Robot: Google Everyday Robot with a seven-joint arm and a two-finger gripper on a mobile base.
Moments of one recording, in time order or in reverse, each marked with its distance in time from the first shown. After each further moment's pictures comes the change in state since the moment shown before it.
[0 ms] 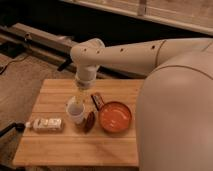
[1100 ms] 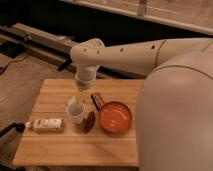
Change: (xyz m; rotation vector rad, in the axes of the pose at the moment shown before) arm -0.002 0.001 -0.002 0.018 0.013 -0.023
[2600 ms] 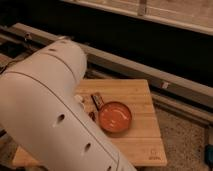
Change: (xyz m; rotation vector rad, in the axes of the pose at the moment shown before) arm -0.182 0.119 0.097 0.234 0.451 -0.580
